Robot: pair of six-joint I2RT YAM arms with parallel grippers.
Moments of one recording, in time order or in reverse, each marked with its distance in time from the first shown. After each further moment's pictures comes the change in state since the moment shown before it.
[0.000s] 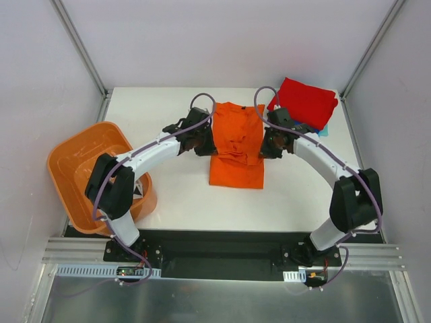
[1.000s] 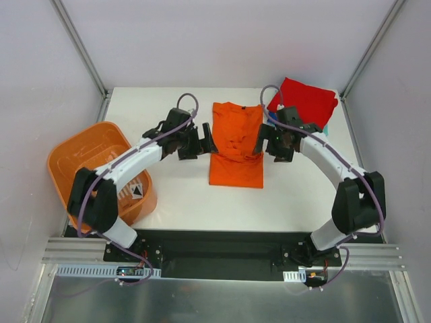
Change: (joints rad) left arm 0.113 -0.077 -0.060 0.020 0.186 0.091; right arm -0.104 0.054 0.060 -0.029 -0.108 -0.103
